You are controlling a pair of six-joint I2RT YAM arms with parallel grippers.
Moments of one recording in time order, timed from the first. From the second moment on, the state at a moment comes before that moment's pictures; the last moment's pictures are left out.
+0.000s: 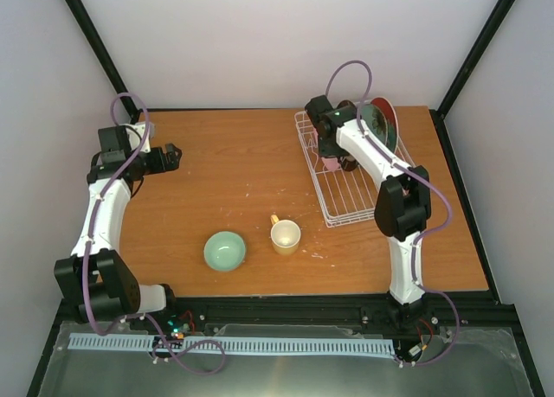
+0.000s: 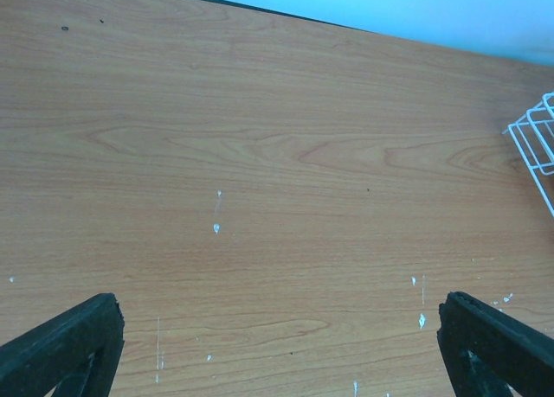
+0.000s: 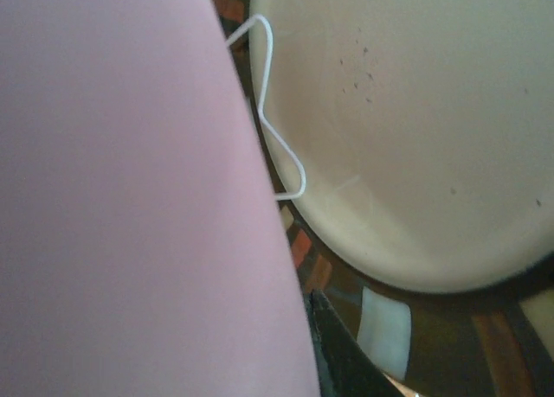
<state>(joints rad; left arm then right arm) 0.22 1.32 1.11 -0.53 0.38 -0.03 0.46 2.11 1.97 -1.12 0.46 0.36</state>
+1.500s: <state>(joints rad) 0.01 1.21 1.08 -0.71 0.66 0.03 0.76 1.62 1.55 -1.20 -0.06 0.12</state>
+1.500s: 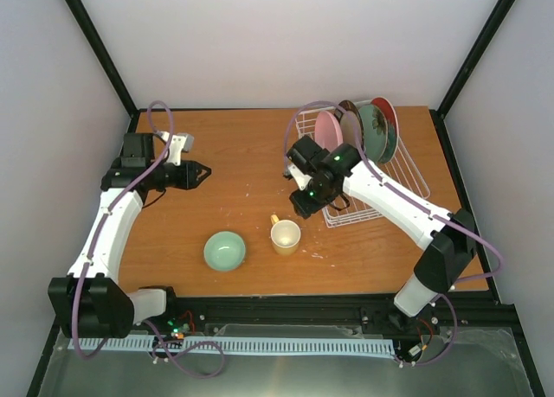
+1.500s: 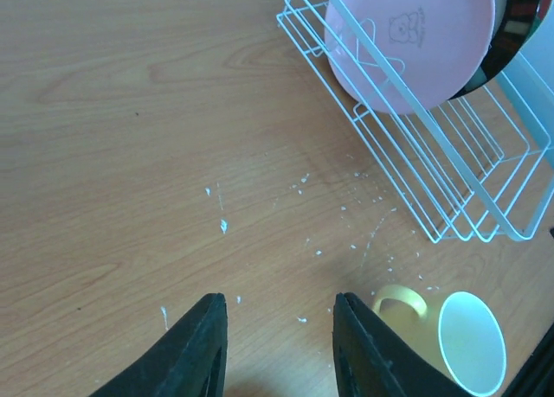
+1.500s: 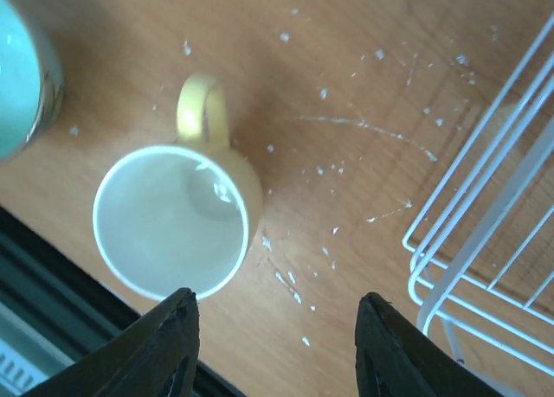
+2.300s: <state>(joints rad) 0.00 1.21 1.15 -0.74 0.51 0.08 0.85 1.82 1.56 -1.25 -0.06 -0.01</state>
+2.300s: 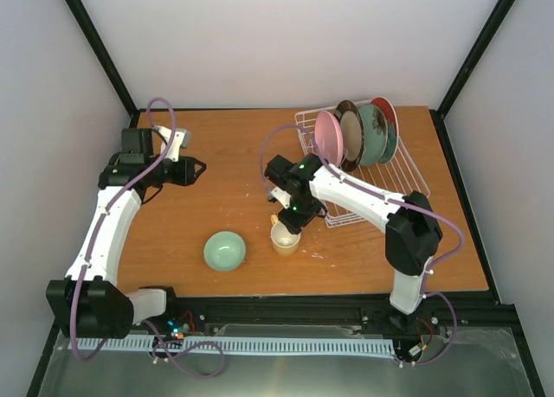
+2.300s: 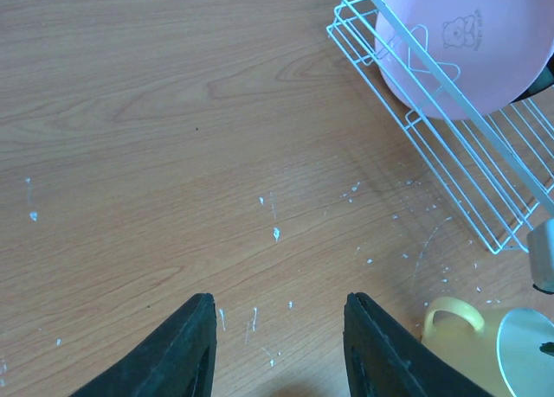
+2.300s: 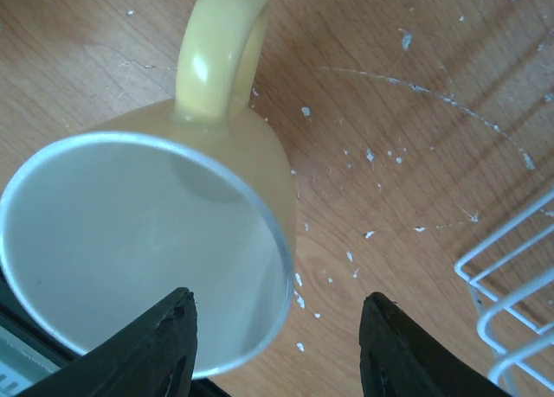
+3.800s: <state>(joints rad) 0.00 1.26 1.18 -0.43 0.95 -0.28 0.72 1.63 1.77 -0.81 0.13 -0.09</state>
